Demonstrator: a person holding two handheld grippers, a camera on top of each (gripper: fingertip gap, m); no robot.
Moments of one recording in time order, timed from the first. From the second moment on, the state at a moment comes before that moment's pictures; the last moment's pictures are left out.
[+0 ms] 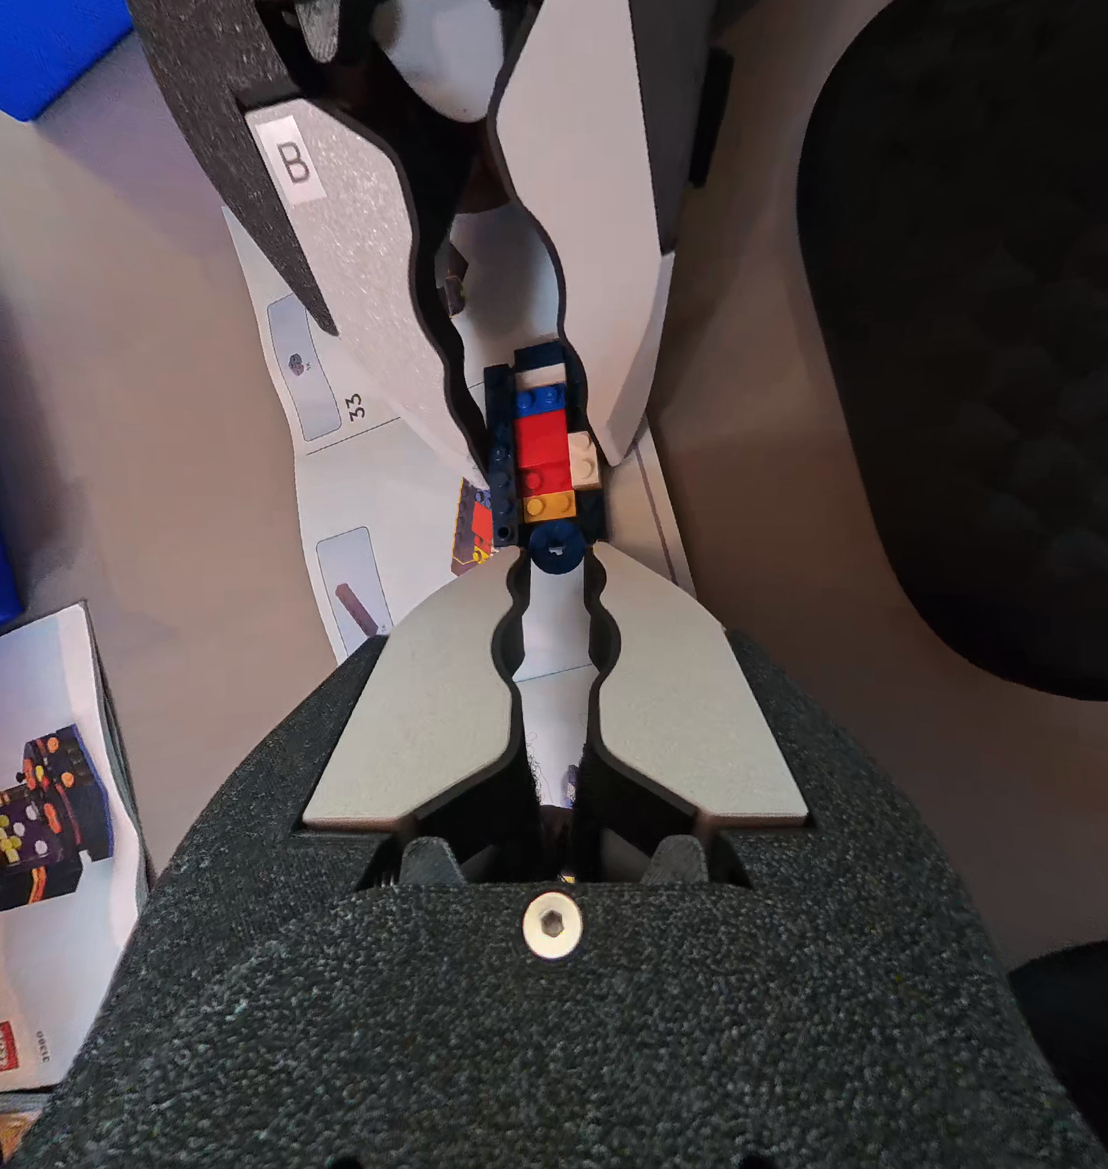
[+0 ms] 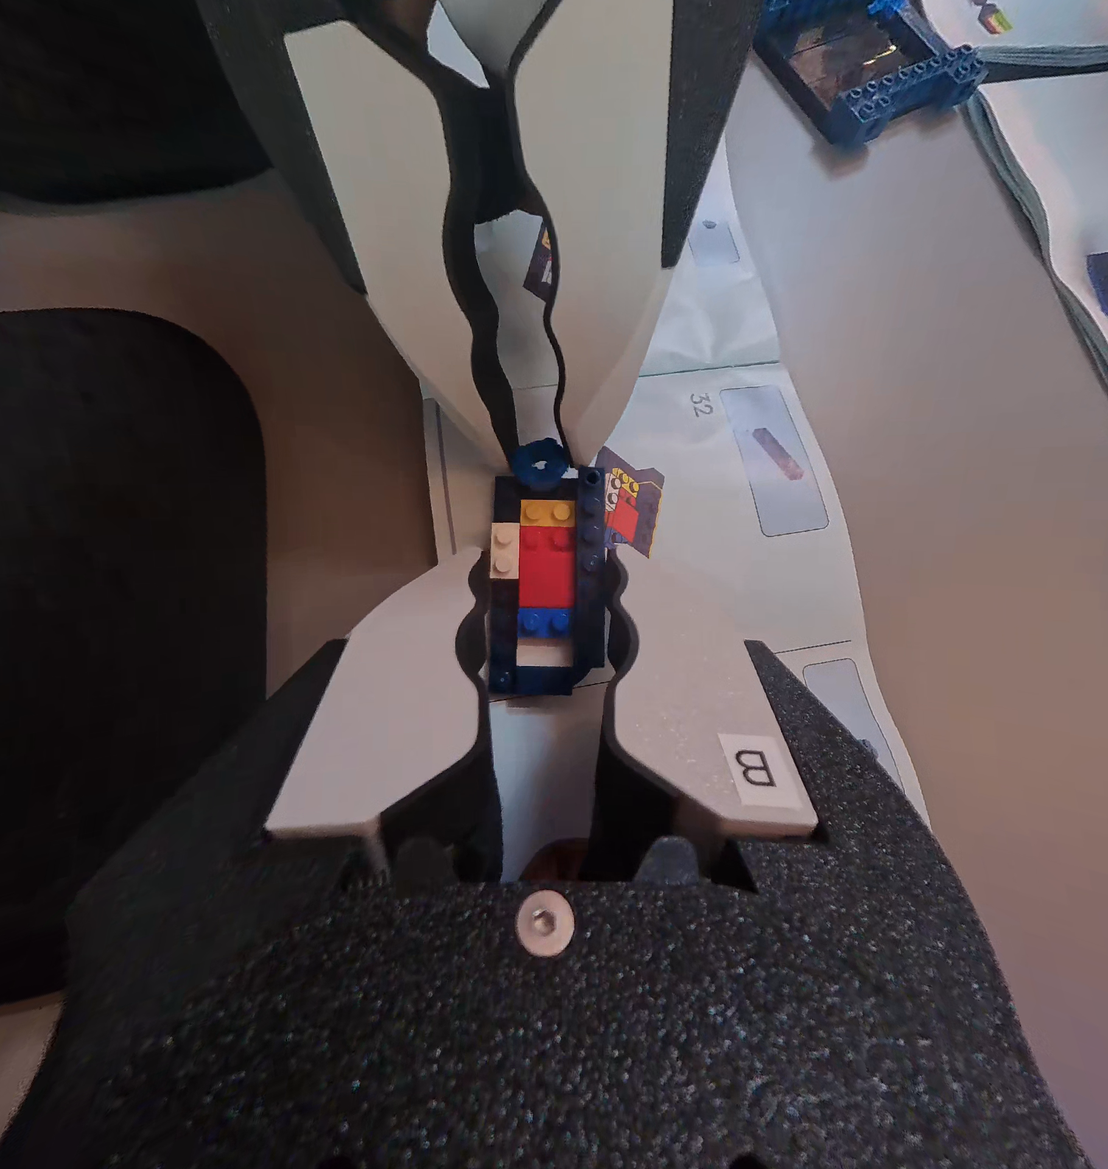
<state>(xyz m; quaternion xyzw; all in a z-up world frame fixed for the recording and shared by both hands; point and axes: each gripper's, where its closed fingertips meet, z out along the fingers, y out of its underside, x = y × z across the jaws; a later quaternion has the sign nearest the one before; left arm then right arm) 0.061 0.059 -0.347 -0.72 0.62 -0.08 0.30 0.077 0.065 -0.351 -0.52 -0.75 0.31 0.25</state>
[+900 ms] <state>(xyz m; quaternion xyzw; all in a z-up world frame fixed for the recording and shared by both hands) 0.062 0.059 -0.346 -0.72 0.61 -0.10 0.32 0.076 0.063 -0.354 -0.51 -0.76 0.32 0.25</state>
